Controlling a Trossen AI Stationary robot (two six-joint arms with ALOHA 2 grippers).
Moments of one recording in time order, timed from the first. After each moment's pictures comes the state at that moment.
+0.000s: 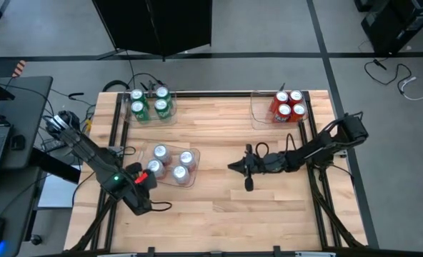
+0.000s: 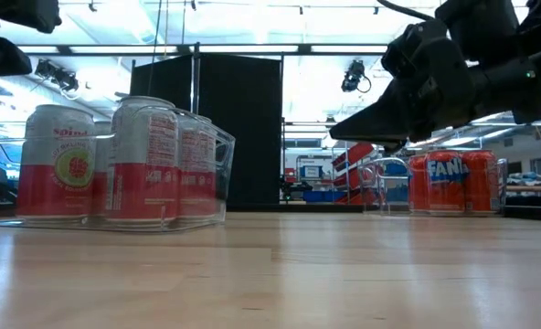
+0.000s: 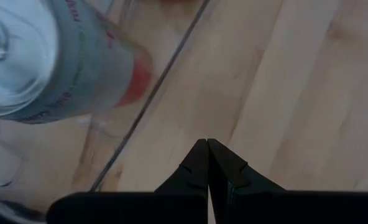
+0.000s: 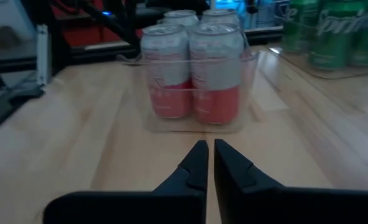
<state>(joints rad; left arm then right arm) -0.76 1.31 0.93 -1.05 -0.23 -1.08 0.23 1.62 0.38 1.00 0.27 0.17</state>
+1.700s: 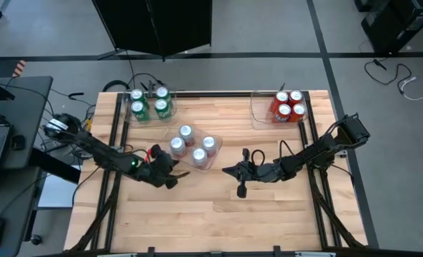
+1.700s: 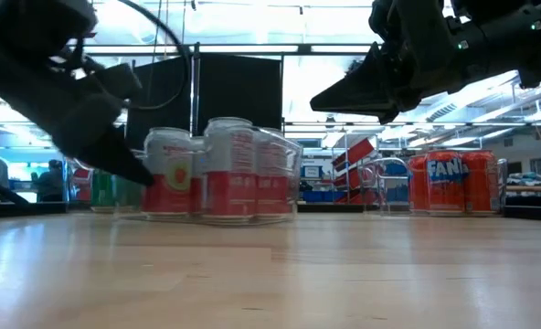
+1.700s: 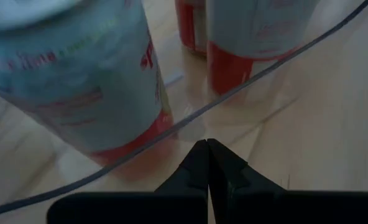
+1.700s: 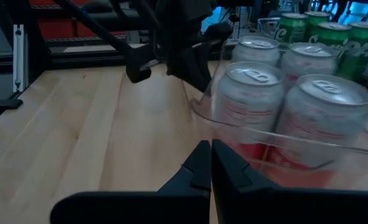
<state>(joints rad) -0.41 1.32 0.42 0.00 -0.74 -0.66 0.35 1.62 0.57 0.76 0.50 0.16</state>
